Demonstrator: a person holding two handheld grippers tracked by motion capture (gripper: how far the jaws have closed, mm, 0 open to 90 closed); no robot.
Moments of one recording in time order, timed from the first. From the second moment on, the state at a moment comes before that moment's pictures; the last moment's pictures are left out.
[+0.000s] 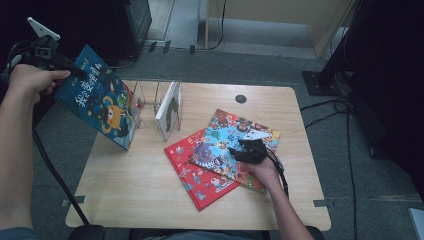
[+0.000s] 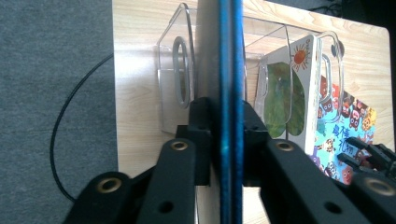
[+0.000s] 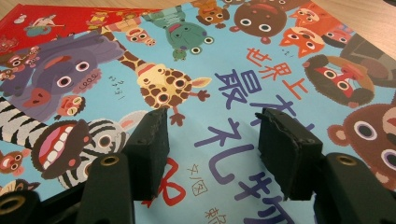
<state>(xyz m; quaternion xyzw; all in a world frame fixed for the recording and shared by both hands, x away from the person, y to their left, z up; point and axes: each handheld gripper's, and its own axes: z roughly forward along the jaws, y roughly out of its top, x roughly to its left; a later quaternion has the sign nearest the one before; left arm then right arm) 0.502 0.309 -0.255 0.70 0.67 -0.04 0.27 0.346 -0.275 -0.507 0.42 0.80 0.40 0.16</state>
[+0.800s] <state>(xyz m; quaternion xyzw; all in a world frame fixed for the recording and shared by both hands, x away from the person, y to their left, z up) 0.490 0.311 -0.258 0.70 0.65 -0.05 0.28 0.346 -0.275 -0.507 0.42 0.80 0.40 0.16</state>
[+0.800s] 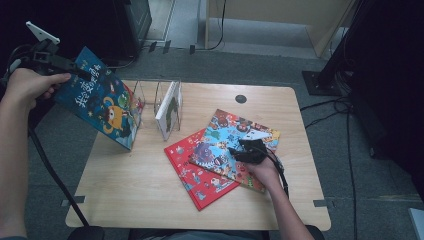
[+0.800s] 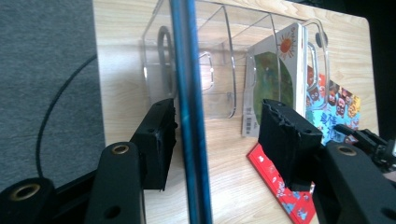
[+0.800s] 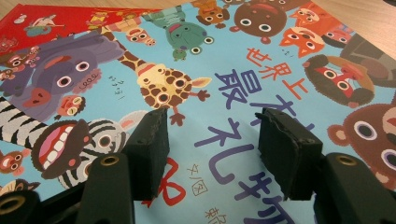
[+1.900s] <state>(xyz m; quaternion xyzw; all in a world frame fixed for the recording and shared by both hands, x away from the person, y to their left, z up) 0.409 0.317 -0.270 0.70 0.65 -0.04 0.29 0.347 -0.280 -0.504 0.42 0.80 0.39 0.14</state>
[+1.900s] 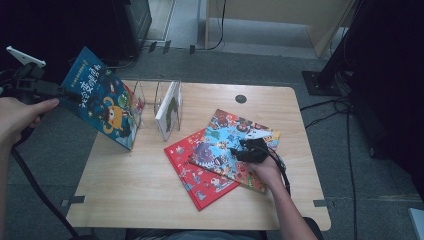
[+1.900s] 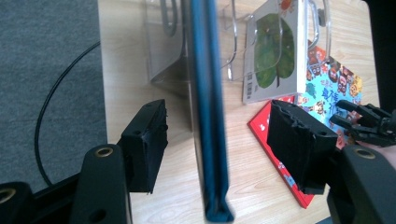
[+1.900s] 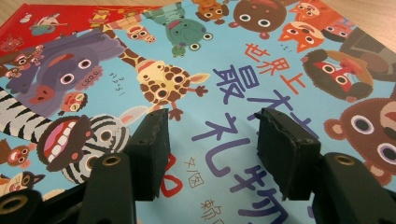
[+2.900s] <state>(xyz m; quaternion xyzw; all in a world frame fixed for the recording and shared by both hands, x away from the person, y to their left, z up) 0.327 0.295 -0.308 0.70 0.64 -0.02 0.32 0.350 -0.292 -0.499 0.43 0.80 0.40 0.13</state>
